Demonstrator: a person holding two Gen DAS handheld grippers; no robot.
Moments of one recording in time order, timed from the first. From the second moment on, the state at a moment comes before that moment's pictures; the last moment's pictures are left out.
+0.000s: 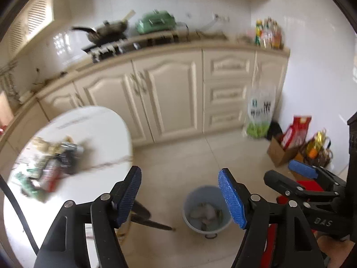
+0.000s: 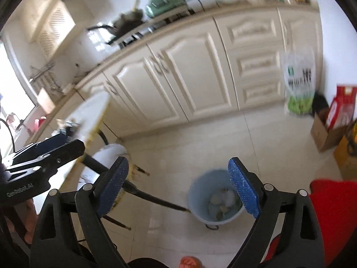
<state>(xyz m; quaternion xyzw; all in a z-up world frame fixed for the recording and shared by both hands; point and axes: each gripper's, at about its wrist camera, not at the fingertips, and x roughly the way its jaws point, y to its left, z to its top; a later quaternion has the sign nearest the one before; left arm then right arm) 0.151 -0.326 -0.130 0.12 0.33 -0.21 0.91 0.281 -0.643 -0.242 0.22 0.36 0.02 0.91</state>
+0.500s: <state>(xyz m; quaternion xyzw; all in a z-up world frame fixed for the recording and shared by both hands) 0.033 -0.127 -0.065 0.06 0.21 -0.09 0.97 0.288 -0.478 -0.110 0.12 0.28 0.13 0.94</state>
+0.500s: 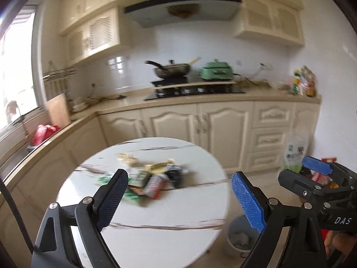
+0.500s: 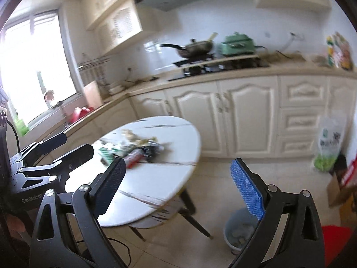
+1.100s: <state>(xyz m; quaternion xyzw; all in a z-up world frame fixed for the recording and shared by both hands) 0.138 0.011 -0.112 -0.07 0.34 0.01 0.94 0.413 -0.354 -0.165 0.05 0.36 0.17 0.91</state>
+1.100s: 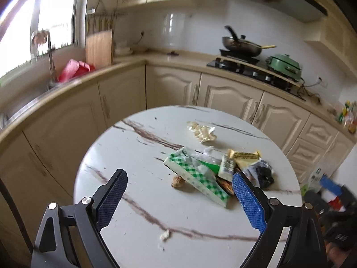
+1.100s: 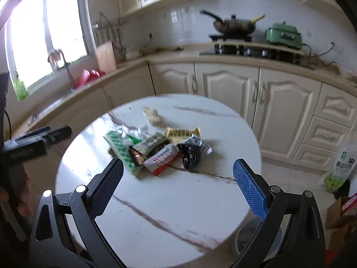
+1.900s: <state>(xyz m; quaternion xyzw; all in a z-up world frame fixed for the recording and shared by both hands) 0.351 0.060 -0.188 -0.17 0.44 -0.04 0.88 0.491 -0.341 -0.246 0.03 0.43 0.18 0.88</state>
